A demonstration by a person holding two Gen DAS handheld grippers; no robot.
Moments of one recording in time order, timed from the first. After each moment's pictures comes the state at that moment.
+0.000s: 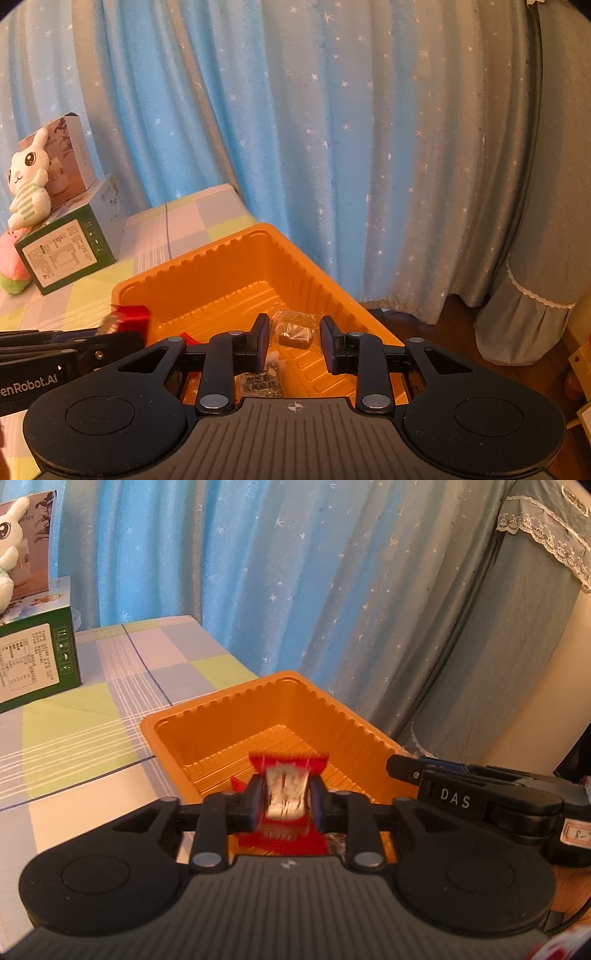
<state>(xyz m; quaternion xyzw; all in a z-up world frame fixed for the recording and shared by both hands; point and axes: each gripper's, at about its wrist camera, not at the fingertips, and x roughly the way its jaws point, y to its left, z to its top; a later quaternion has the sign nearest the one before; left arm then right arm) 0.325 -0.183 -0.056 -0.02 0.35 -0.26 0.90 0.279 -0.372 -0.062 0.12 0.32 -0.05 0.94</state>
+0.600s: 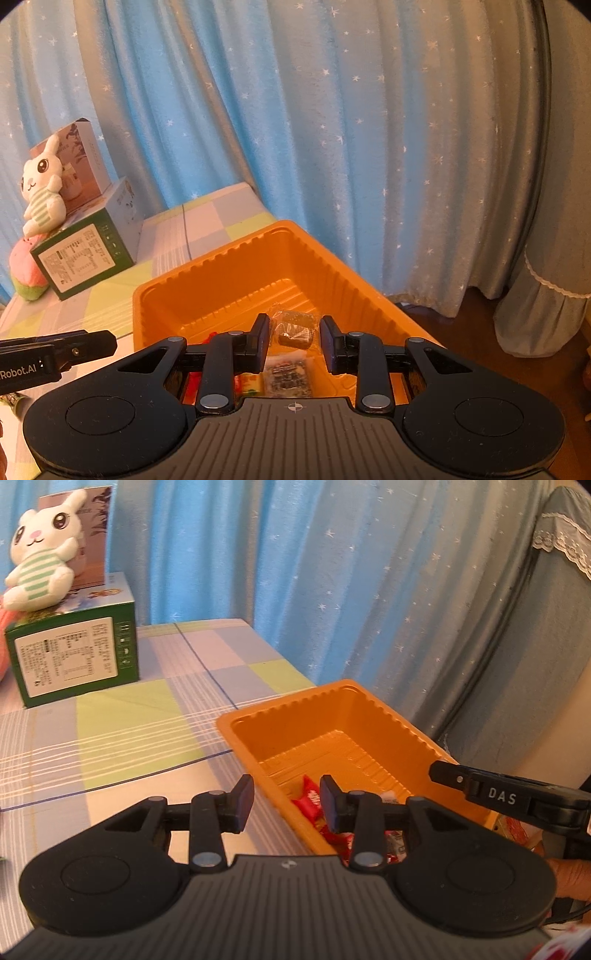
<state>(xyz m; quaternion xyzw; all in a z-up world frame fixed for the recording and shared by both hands) 0.327 -0.135 -0.050 -0.04 0.35 -0.20 0.91 0.283 -0.361 -0.061 0.14 0.32 -0.03 0.94</state>
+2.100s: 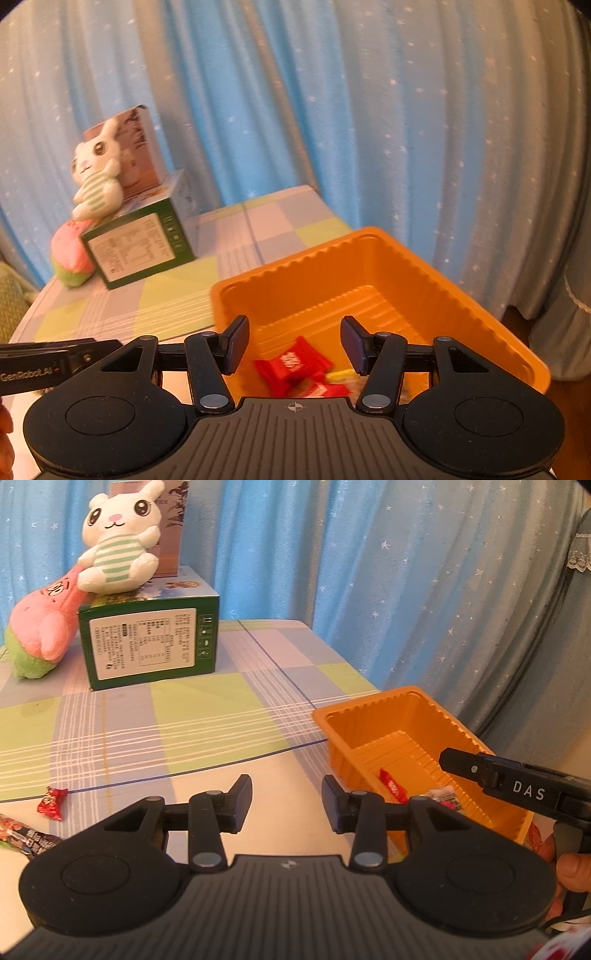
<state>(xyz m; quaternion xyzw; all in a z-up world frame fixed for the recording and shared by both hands) 0.321 -0.061 -0.048 -0.05 0.36 -0.14 0.92 0.294 -0.291 -0.052 0.11 0.30 0.05 0.95</state>
